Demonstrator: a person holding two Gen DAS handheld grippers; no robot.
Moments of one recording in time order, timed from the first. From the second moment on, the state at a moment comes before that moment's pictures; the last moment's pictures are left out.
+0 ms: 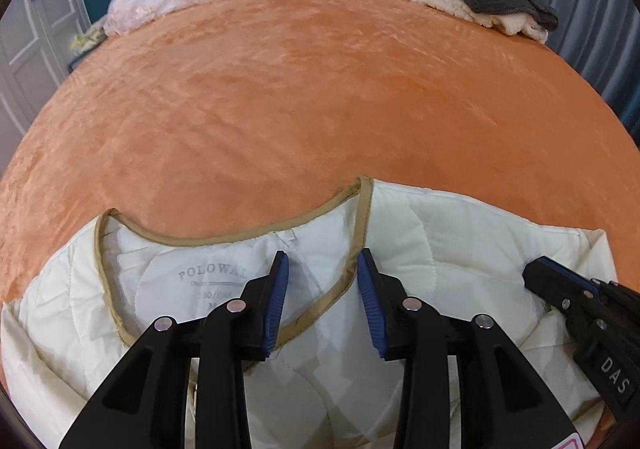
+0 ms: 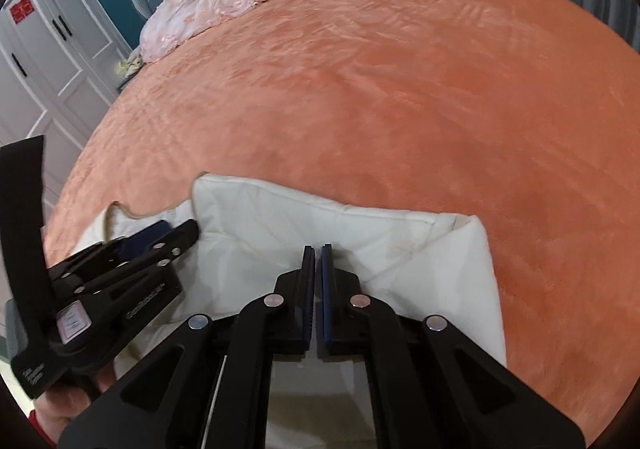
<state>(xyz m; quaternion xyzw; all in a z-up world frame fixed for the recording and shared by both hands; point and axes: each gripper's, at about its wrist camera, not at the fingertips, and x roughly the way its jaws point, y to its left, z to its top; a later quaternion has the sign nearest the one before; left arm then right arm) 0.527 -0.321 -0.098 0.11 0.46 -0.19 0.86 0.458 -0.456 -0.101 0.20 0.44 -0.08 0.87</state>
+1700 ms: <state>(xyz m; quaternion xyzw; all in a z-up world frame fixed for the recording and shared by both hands) 0.569 -0.176 -0.098 0.07 0.47 -0.15 0.87 0.508 -0.352 -0.109 0.12 0.45 -0.06 0.88</state>
